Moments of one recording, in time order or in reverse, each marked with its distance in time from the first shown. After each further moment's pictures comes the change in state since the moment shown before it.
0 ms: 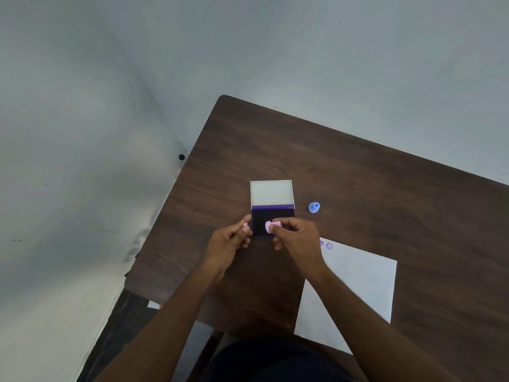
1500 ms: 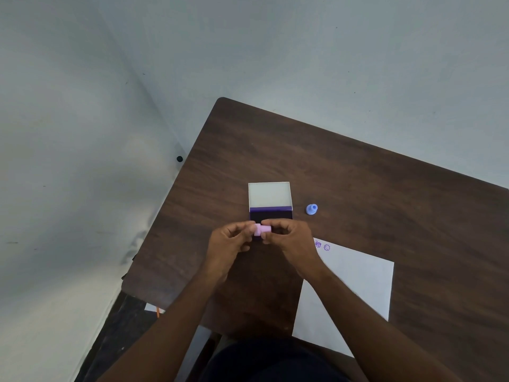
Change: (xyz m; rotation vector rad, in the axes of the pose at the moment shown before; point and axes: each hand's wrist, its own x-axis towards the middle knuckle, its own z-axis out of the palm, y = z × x) left_hand -0.014 0.021 0.016 -0.061 0.112 0.026; right_hand 0.005 0.000 0.003 -0.052 -0.122 -0.133
